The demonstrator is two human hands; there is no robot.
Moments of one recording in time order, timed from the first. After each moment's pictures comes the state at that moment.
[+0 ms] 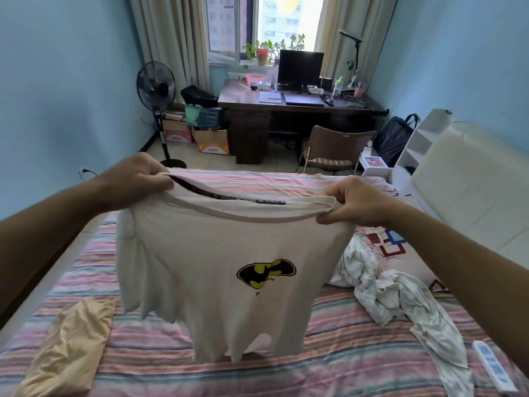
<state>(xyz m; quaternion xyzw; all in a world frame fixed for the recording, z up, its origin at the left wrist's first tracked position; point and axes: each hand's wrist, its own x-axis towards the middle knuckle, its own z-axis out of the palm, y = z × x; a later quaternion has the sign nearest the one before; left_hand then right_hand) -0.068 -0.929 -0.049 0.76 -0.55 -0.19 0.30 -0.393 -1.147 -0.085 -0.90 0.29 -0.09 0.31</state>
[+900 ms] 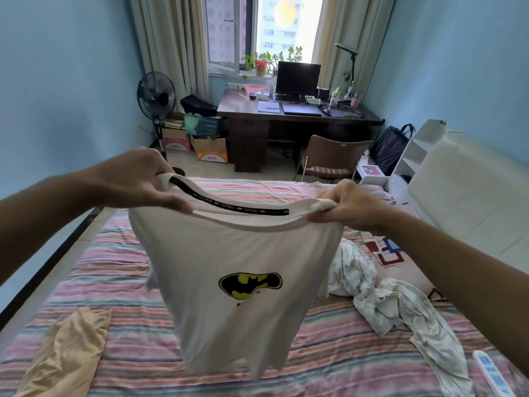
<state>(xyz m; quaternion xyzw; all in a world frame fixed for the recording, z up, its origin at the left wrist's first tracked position) -0.065 -0.927 -0.019 0.70 -0.68 -0.11 0.19 -0.382 -1.131 -0.072 -0.85 0.30 -0.13 0.41</state>
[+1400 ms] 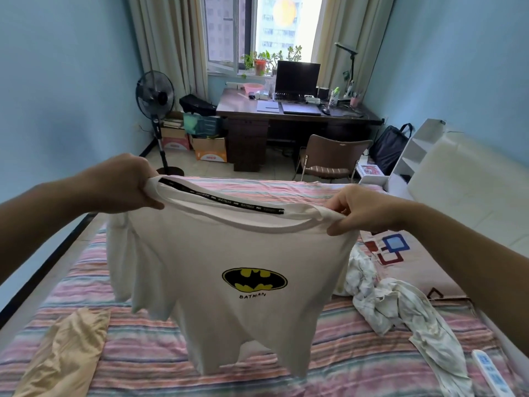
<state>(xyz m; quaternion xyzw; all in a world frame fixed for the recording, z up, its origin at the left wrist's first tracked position) -0.050 -0.925 -0.033 0.77 -0.63 0.01 0.11 -0.397 -1.140 -0.054 -0.90 0.31 0.03 0.30</state>
